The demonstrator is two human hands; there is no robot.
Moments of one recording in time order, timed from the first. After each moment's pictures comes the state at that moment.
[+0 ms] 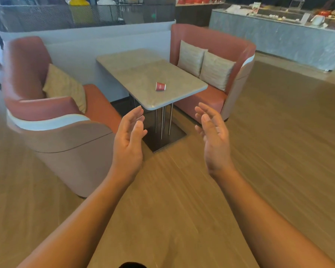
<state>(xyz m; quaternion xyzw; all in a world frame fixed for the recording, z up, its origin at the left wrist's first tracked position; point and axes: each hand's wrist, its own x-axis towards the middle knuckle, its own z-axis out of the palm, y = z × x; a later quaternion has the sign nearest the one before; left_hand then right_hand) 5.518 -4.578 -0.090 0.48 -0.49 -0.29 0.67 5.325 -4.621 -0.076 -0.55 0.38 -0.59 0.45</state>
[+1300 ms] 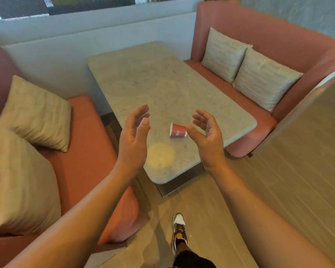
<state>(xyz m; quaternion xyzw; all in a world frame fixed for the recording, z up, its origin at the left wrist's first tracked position) 5.696 -5.290 -0.150 0.52 -0.47 -0.29 0.65 5.508 -5.354 -0.173 -0.59 0.43 -0.50 0.47</state>
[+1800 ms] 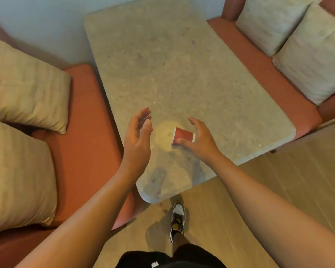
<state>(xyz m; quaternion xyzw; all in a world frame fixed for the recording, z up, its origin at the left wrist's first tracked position) 5.699 -5.479 -0.239 0.64 -0.35 -0.32 0.61 5.529 -5.595 -0.325 -0.71 0.51 -0.17 0.45</state>
